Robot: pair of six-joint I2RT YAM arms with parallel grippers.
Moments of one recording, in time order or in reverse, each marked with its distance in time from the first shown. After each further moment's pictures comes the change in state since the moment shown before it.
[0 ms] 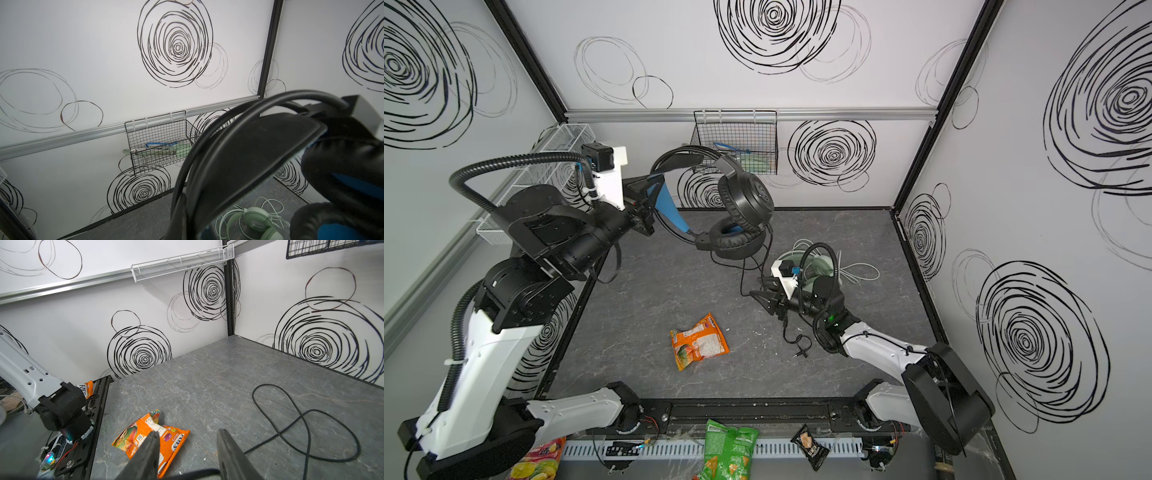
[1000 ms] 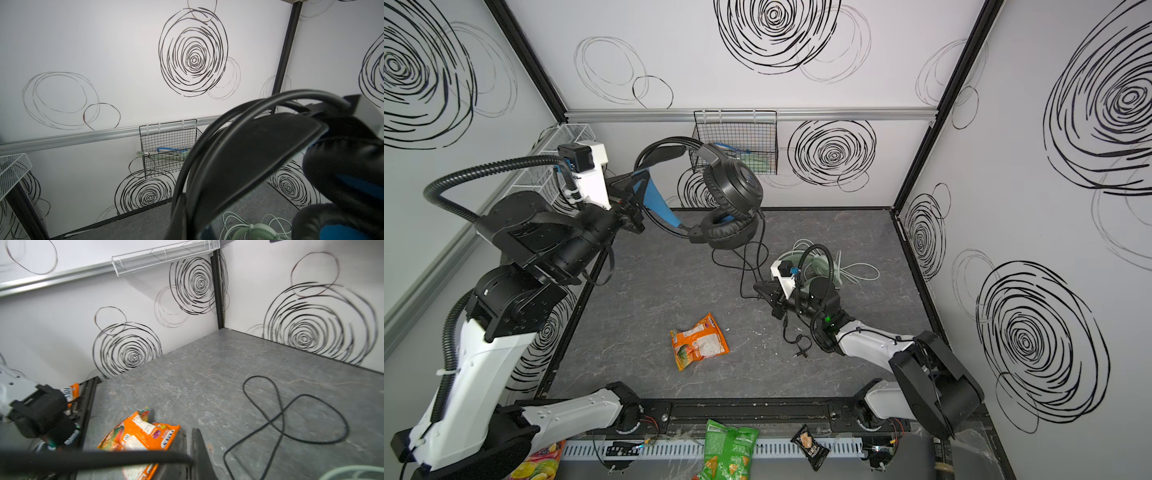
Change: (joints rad) left arm 0.031 -0.048 -0.055 0.056 -0.060 -0.032; right arm 0.000 0.041 -0.019 0.015 0.102 0.006
